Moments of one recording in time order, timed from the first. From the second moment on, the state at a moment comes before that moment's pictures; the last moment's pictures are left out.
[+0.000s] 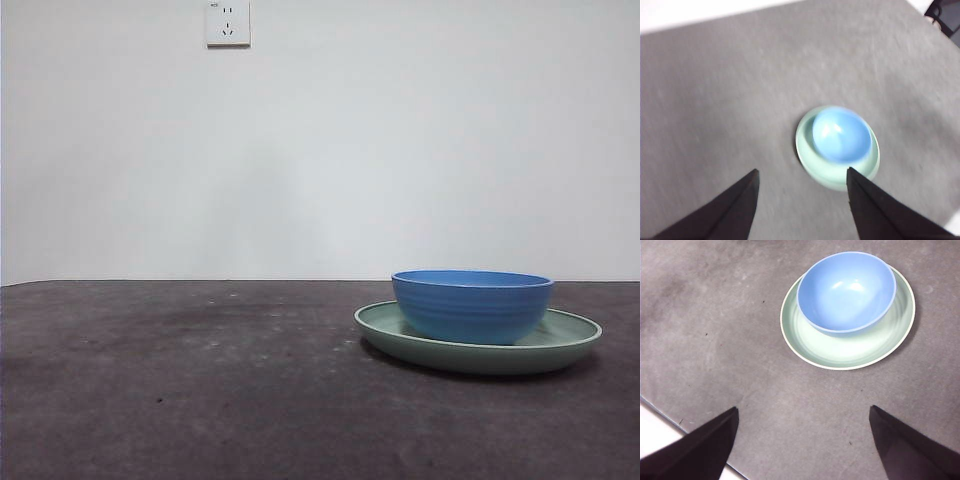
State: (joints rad) left arm -0.47 1.36 1.80 -1.08 0.24 -0.06; right arm 0.11 0.66 0.88 -1.03 -0.47 -0.07
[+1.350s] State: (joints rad) left arm -0.47 0.88 0.79 -0.53 0.58 -0.04; right arm 0.11 0.70 0.88 -0.99 -0.28 0.09
